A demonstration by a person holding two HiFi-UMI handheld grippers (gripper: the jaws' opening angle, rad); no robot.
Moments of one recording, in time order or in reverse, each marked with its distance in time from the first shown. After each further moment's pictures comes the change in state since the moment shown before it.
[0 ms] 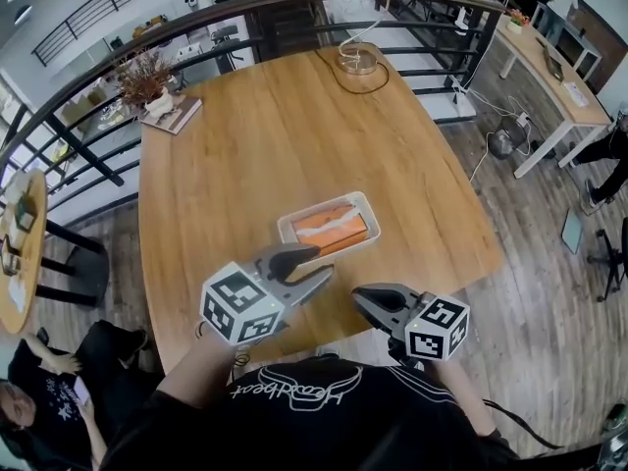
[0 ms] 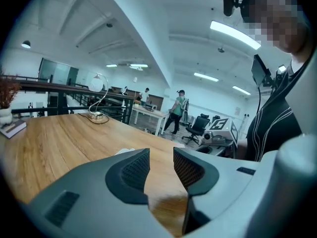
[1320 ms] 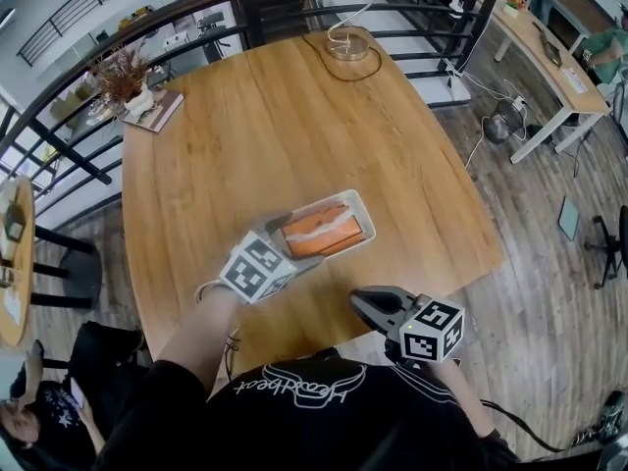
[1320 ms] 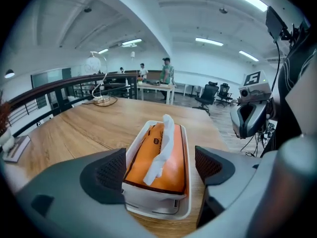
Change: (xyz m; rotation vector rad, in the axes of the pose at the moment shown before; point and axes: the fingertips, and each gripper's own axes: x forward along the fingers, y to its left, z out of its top) left arm 0.071 0.117 -0.079 0.155 0.325 0.115; right arm 0.013 -0.042 -0.017 0.075 0.038 -0.053
